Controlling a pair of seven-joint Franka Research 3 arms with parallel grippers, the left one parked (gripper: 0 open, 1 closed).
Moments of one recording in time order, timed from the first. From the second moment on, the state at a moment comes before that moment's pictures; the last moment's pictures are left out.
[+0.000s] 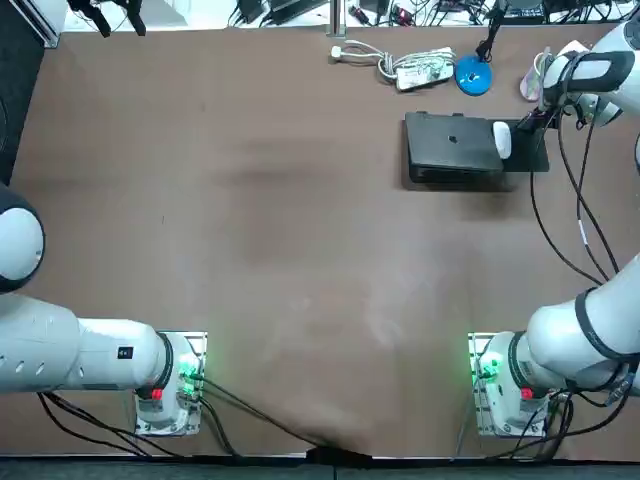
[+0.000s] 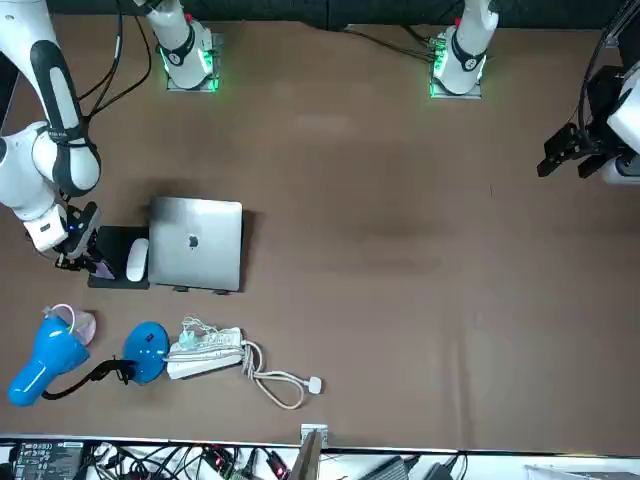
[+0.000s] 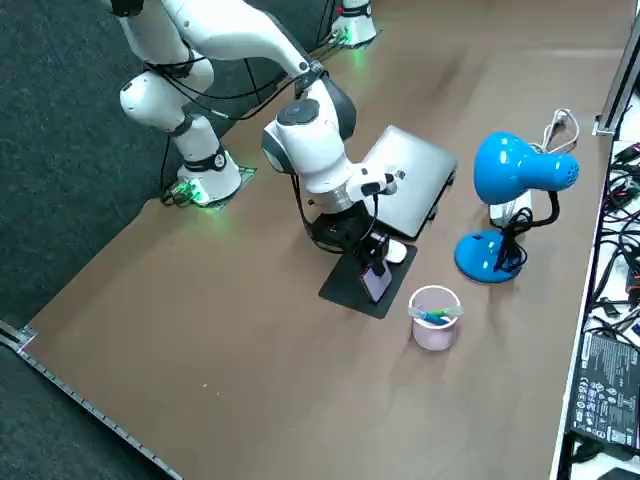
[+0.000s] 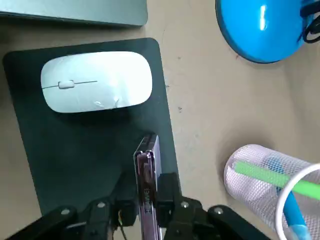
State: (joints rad) arm -0.22 0.39 -0.08 -2.11 0.19 2.72 -1.86
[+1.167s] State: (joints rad) arm -0.23 0.40 -0.08 -2.11 0.19 2.72 -1.87
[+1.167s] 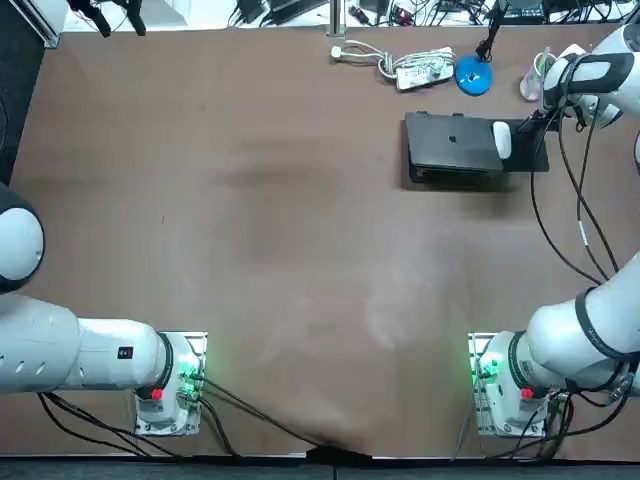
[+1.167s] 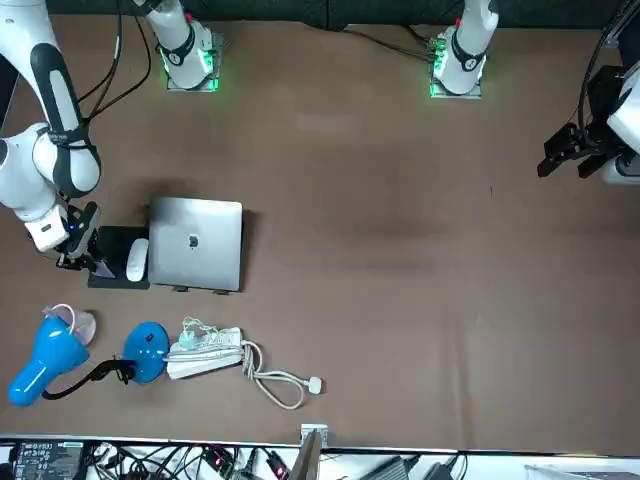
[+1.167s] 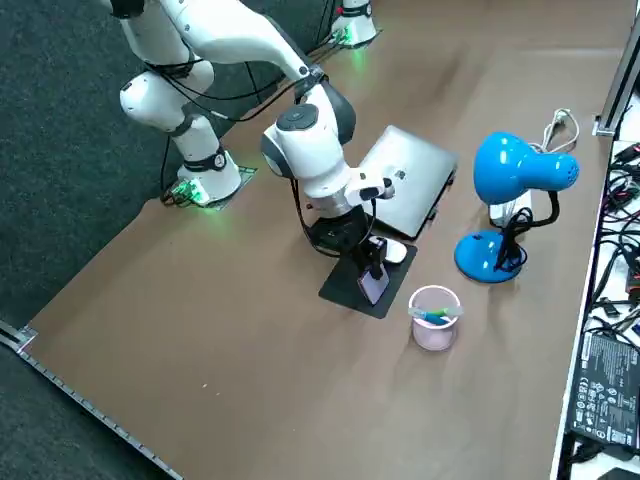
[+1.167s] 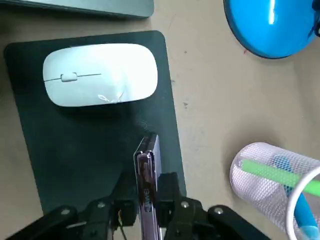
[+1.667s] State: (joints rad) arm -0.23 0.40 -0.08 -2.10 0.19 2.69 -1.88
